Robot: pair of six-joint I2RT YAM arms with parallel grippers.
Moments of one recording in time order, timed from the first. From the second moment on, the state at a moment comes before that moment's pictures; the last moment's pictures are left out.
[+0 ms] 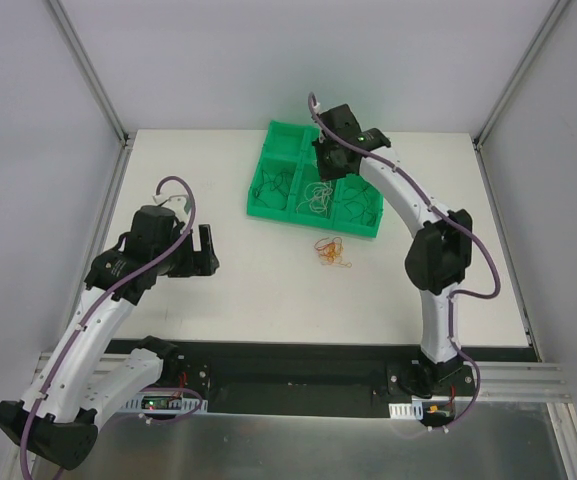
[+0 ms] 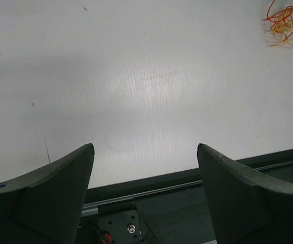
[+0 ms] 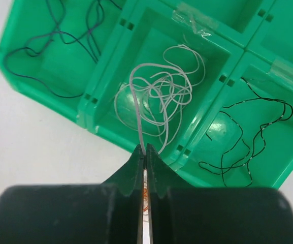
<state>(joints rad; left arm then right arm) -0.35 0.83 0.96 -0.96 0.04 -0.37 0.53 2.05 2.04 -0.87 0.05 0.19</state>
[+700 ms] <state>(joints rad) -0.36 0.86 0.97 -0.94 0.09 -0.36 0.53 2.21 2.11 -0.96 0.07 0.21</state>
